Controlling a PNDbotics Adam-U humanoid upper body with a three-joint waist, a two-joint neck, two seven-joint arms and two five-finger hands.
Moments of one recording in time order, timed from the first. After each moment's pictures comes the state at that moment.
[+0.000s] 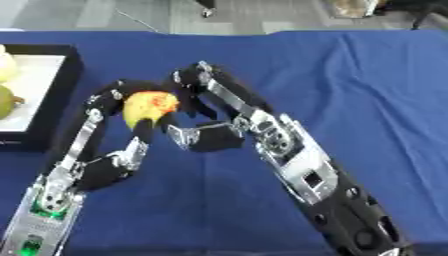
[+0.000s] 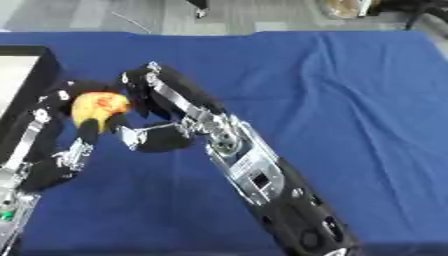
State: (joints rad) left arm -0.30 0.21 -0.28 -1.81 -0.30 -0.32 -0.09; right arm -0.57 -0.07 0.46 -1.73 0.35 -0.08 0.22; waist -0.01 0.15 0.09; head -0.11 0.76
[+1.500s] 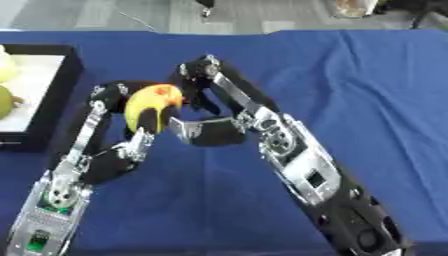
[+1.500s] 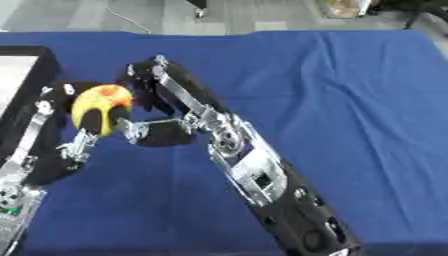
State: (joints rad) left arm -0.32 0.19 -0.30 -1.81 -0.33 -0.29 -0.02; right arm -0.57 -0.07 0.46 -1.75 0.32 -0.04 0.11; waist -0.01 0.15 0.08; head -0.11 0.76
